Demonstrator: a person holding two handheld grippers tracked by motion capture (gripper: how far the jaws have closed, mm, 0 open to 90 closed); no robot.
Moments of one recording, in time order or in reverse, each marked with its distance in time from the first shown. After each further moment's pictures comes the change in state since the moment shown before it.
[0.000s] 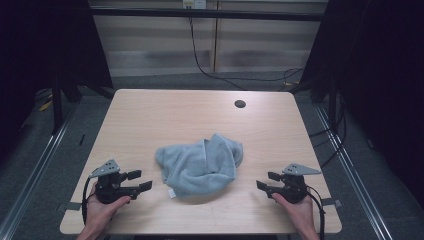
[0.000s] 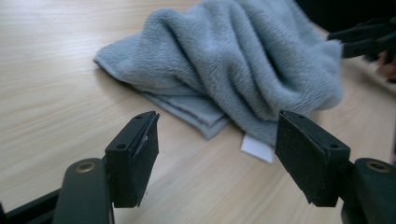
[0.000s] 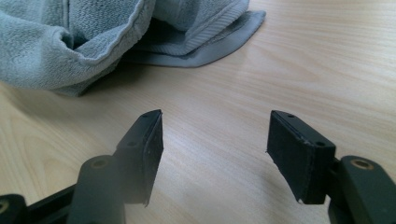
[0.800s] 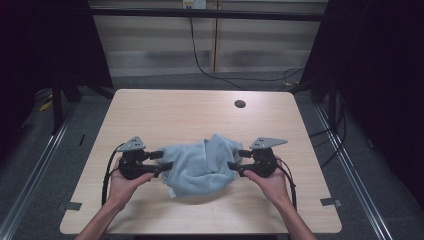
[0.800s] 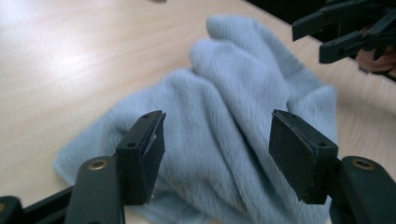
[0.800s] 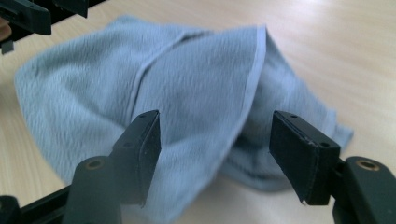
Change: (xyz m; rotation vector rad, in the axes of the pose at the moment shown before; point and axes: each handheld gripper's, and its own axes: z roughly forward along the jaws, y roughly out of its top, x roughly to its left) left arm -0.016 0.072 0.049 0.026 -0.036 0.113; right arm 0.040 0.090 0.053 0.015 0.150 -0.160
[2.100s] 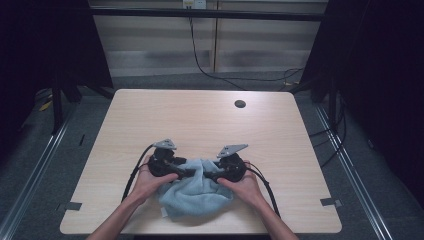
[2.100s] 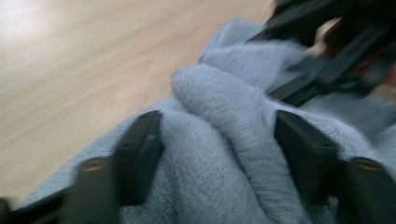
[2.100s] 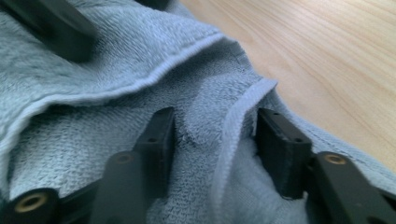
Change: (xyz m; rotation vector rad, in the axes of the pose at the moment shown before) left arm -0.010 -0.006 0.081 0.224 -0.113 0.004; right arm 0.030 -0.014 0.082 0.151 0.107 -0.084
